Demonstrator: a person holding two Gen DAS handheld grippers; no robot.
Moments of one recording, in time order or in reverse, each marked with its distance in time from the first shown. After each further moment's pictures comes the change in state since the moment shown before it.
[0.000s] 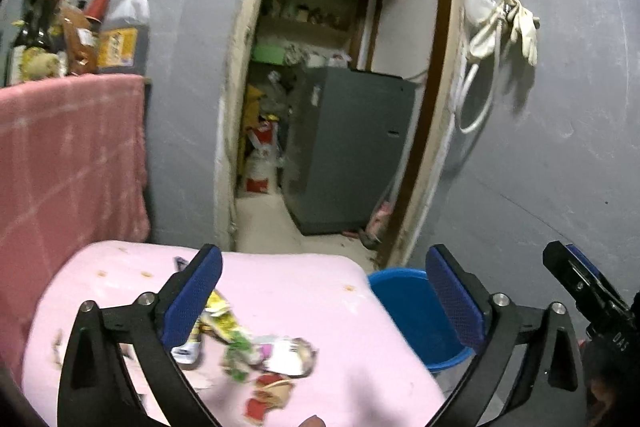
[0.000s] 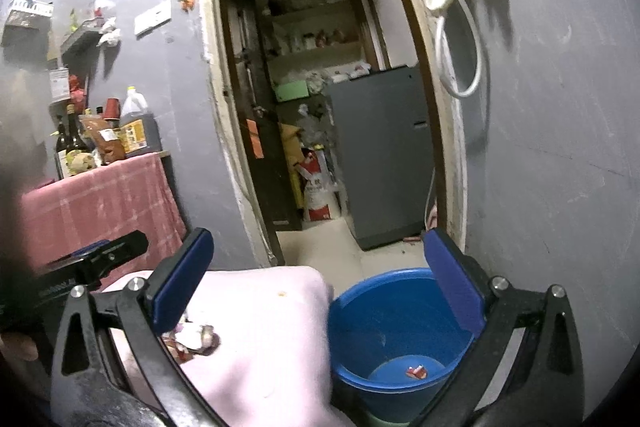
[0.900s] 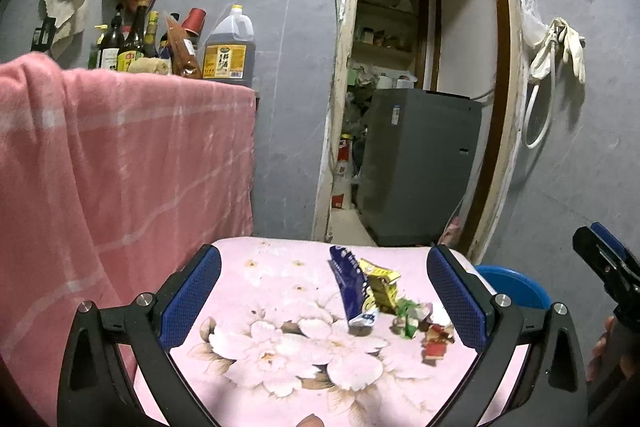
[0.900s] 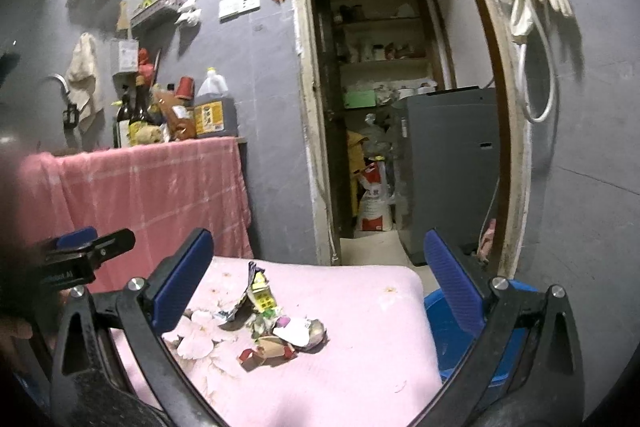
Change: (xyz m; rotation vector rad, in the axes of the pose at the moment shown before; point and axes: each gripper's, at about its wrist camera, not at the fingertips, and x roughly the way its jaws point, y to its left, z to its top) left arm -0.089 0.107 -0.039 -0.021 -0.068 0.217; right arm -0.003 0.105 -0.035 -0.135 -0.019 0.182
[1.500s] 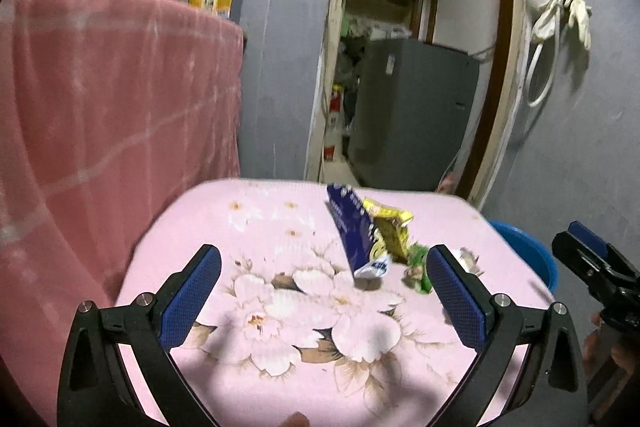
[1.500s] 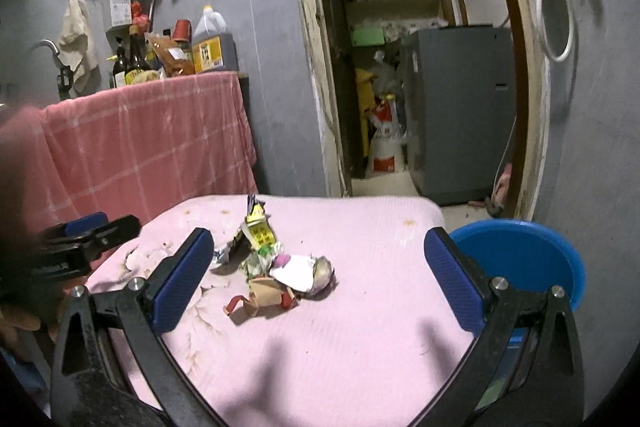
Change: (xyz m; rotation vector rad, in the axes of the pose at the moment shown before) left arm 0.052 0.012 -0.034 -0.003 0.197 -0.047; right arm 0.049 -0.012 -0.046 0.053 0.229 0.047
